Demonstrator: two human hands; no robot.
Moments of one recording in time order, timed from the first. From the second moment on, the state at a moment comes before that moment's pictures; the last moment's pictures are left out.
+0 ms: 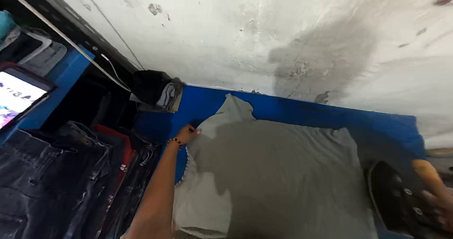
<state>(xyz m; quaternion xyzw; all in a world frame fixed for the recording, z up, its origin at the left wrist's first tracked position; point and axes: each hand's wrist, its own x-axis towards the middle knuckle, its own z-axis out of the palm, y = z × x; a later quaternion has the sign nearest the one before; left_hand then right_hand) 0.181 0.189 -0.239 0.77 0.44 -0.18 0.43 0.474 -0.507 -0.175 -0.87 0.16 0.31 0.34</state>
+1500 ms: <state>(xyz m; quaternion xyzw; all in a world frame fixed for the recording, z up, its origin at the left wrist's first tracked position) -0.069 0.001 -0.238 0.63 0.64 -0.10 0.42 0.215 -0.050 -0.166 -0.78 -0.49 0.38 -0.04</state>
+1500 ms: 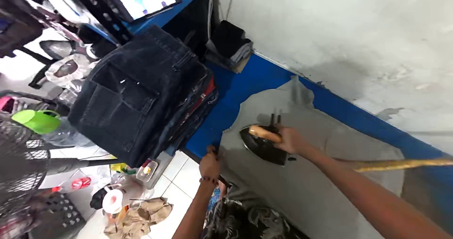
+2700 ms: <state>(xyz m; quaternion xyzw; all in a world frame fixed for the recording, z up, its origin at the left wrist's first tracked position) -0.095 -0.202 -0.280 0.93 0.29 0.10 0.19 0.255 -0.364 -0.188 -0.90 -0.20 0.36 0.14</state>
